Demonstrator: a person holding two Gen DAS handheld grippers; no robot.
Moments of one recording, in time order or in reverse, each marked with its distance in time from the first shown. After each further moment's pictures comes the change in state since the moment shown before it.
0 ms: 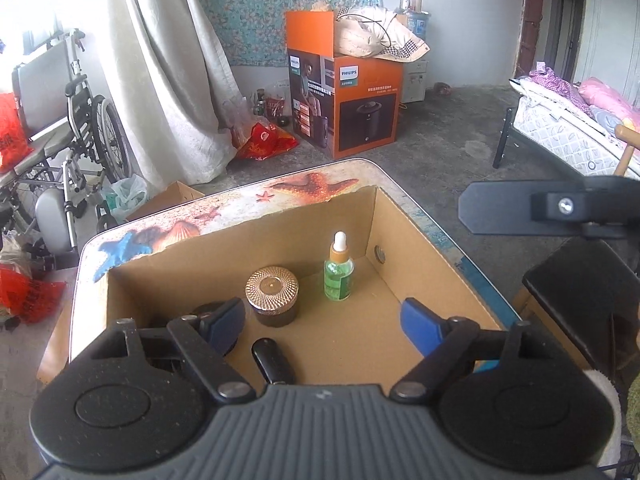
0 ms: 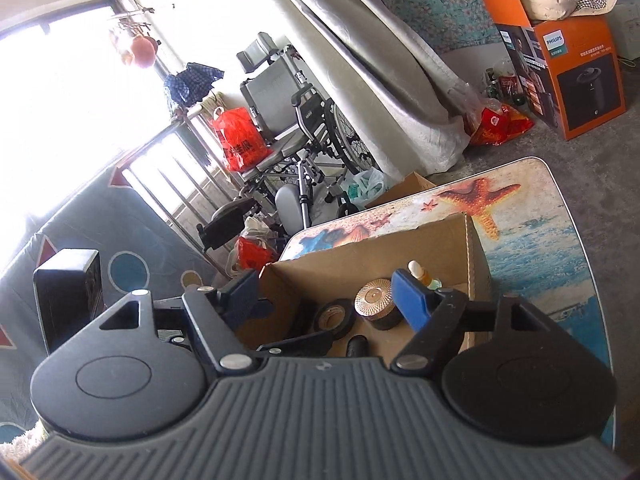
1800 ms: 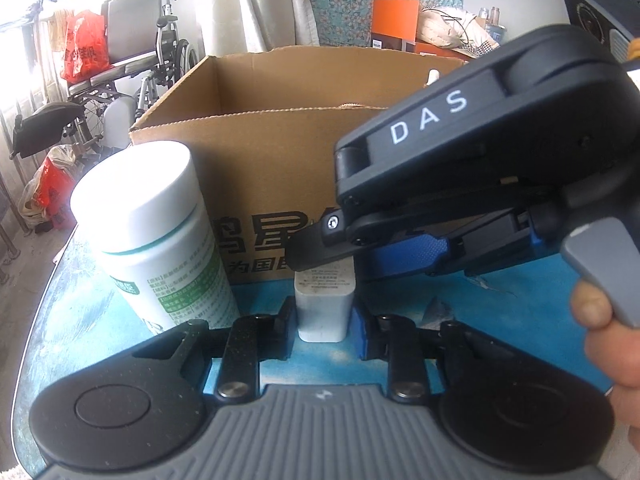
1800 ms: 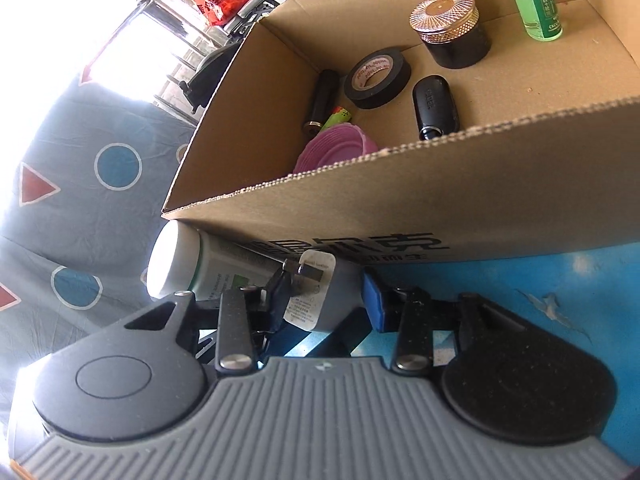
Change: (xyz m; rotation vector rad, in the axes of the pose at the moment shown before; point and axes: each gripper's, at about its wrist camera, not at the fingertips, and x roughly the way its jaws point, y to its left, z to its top) left arm 0.022 0.026 -0.184 -0.195 -0.021 0.136; right arm 0.147 0.040 -0.169 0.156 0.448 -0.011
